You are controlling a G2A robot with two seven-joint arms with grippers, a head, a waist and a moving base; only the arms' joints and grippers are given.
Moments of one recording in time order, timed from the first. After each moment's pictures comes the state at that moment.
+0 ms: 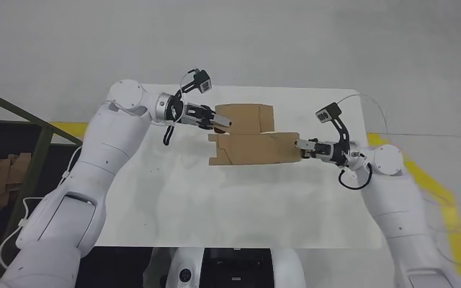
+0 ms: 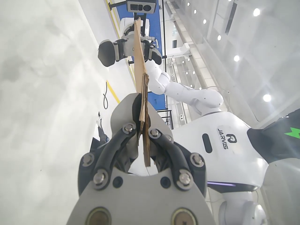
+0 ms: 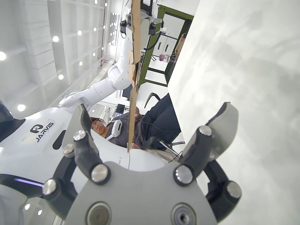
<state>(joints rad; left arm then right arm) 0.59 -1.13 -0.94 -0.98 -0.63 -0.29 -1.53 -1.04 -1.14 1.27 -1.24 0.55 -0.45 1.37</state>
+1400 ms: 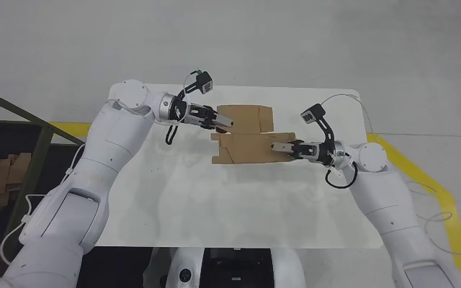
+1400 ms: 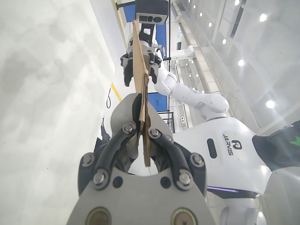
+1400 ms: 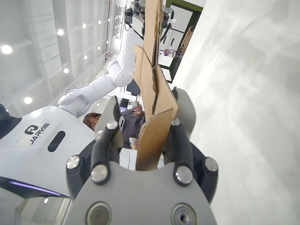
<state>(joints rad) 0.56 -1.15 -0.91 -0.92 -0.60 -0.30 -1.52 -0.97 -1.14 1.13 -1.21 0.59 -0.49 1.33</state>
